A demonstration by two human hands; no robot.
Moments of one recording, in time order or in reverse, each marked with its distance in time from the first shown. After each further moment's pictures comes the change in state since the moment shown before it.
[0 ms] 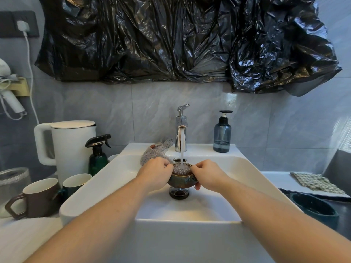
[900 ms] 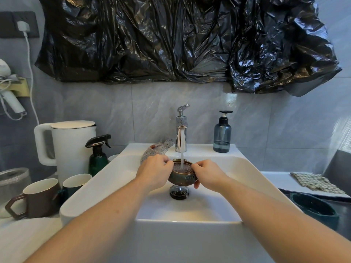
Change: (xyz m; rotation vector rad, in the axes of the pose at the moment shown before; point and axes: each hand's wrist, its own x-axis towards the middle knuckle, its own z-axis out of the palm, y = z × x) left_hand 0.003 0.001 0.001 0.009 0.124 0.019; right_hand 0.001 -0.001 0.001 0.060 0.006 -0.013
